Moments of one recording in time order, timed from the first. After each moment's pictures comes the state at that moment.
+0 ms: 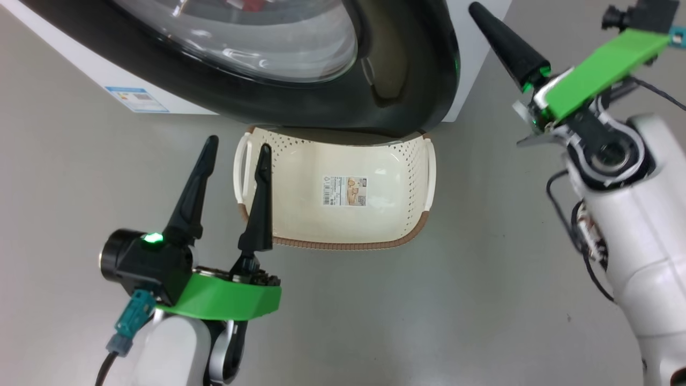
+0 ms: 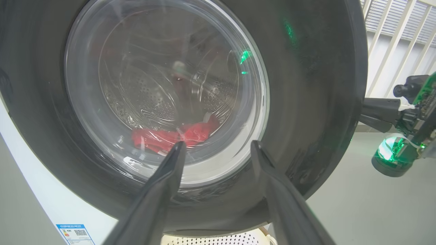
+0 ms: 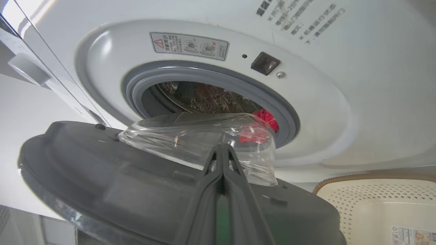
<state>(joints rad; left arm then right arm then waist) -0.39 0.03 -0.23 0.06 -0.24 0.03 -0.26 -0.85 -0.17 0.25 0.44 1.47 0.13 0.24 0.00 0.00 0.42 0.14</state>
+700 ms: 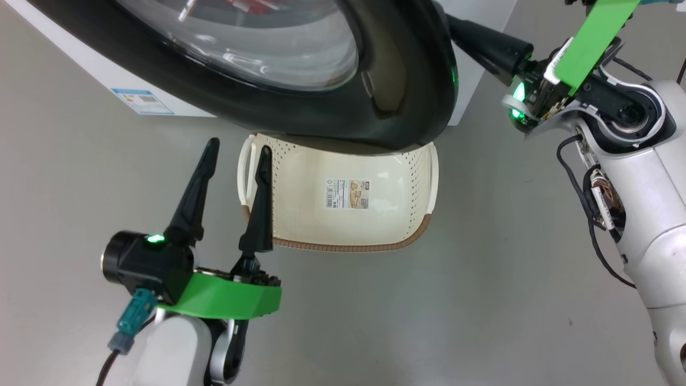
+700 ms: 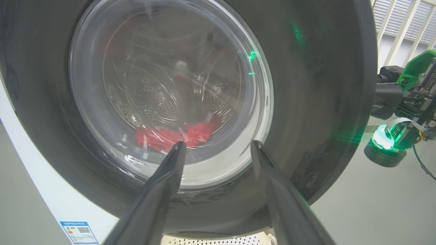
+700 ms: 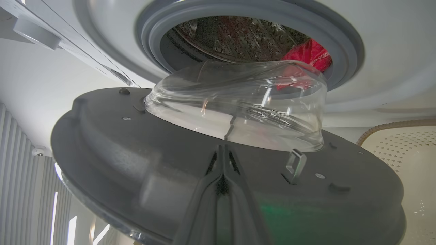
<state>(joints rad) -0.39 0.03 -0.23 0.07 -0.25 0.04 -0.26 -0.98 -0.19 0.28 0.56 1.75 0.13 0.64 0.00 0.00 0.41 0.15</state>
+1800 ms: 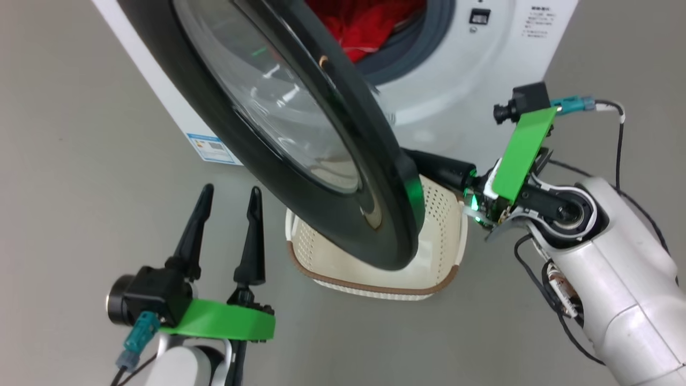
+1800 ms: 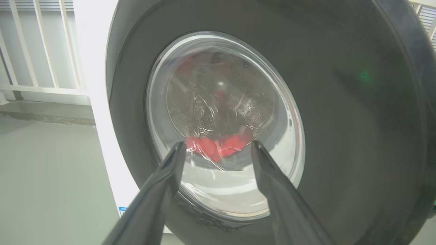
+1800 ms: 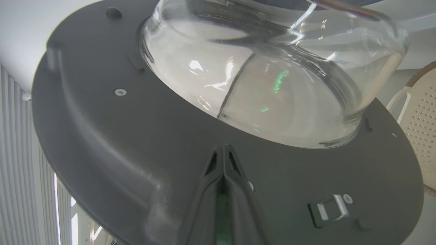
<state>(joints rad) -0.30 0.03 -0.22 0.12 -0.28 0.07 -0.26 -0.74 -0.17 0.40 0.48 1.72 0.13 0.66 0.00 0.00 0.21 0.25</state>
